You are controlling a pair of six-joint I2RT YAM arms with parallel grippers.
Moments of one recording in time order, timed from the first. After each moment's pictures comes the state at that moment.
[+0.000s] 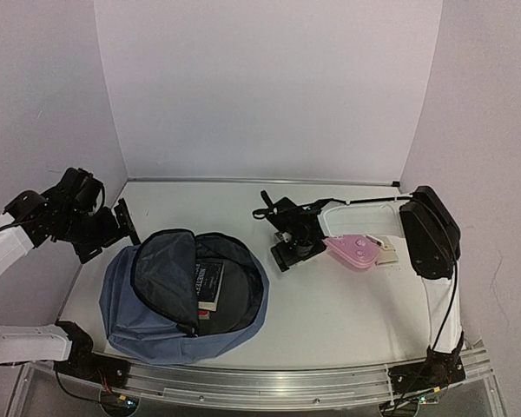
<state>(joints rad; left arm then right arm) -0.48 0.94 1.01 -1.00 -0.20 -0.92 0.82 2.14 1.57 -0.65 0.37 0.28</state>
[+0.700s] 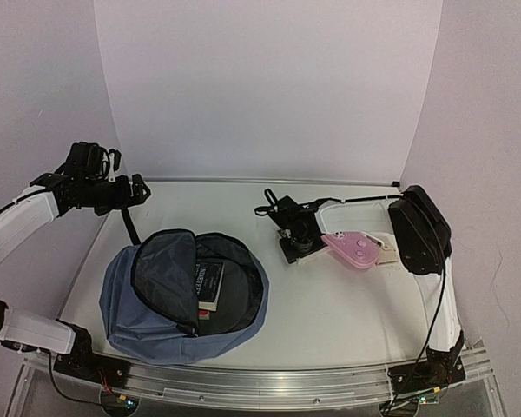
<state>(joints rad) -0.24 1.21 1.08 -0.54 0.07 -0.38 0.77 2.22 1.63 -0.63 0.43 0.29</state>
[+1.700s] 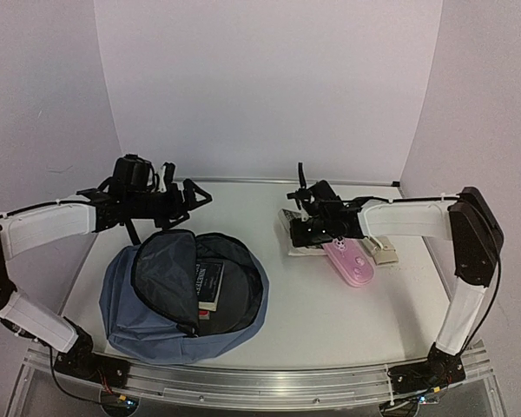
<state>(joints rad) -0.51 1.38 0.99 -0.12 0.35 -0.78 0.75 1.85 1.28 -0.28 0.18 0.42</state>
